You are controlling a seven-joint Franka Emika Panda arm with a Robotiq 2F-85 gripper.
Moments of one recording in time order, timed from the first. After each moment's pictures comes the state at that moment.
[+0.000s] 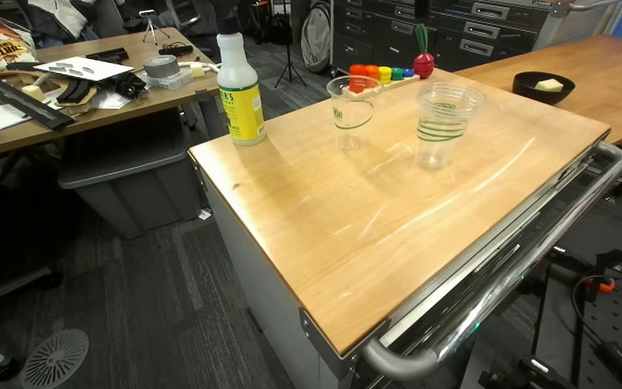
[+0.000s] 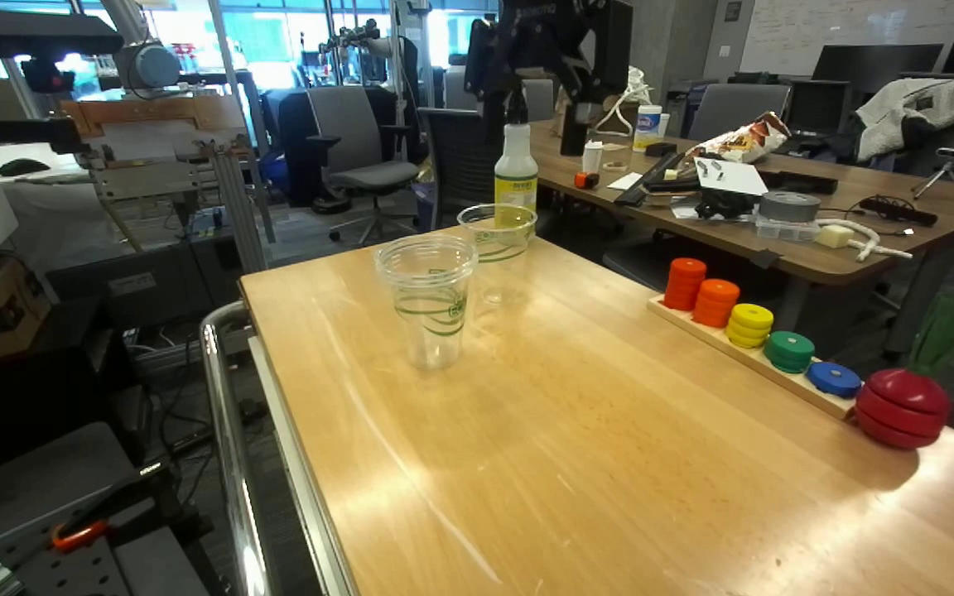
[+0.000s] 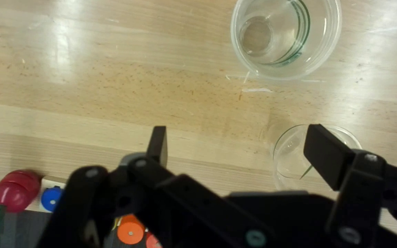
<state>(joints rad) -0.10 0.05 -0.08 -1.86 -0.07 1.76 -0.06</state>
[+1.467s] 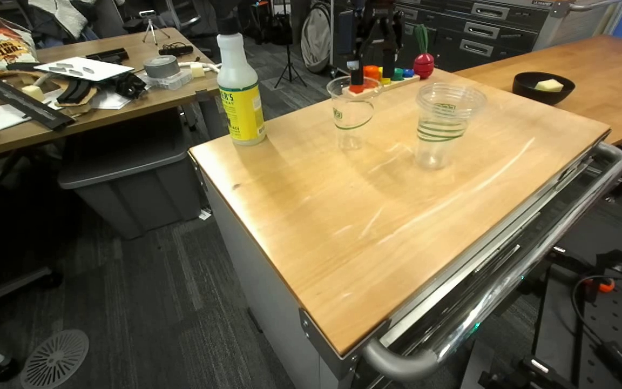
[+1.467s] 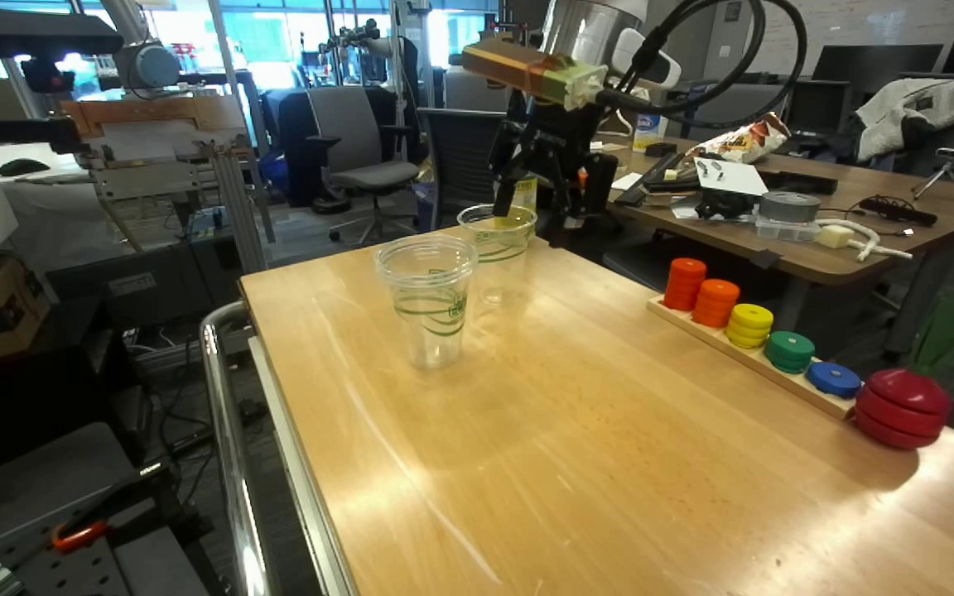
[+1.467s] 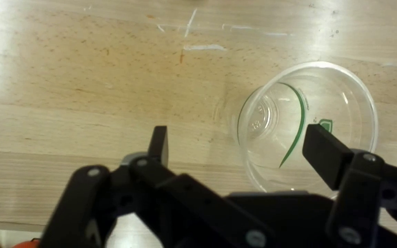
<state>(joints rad) -0.11 0.37 -0.06 -1.67 0.13 1.81 -0.11</state>
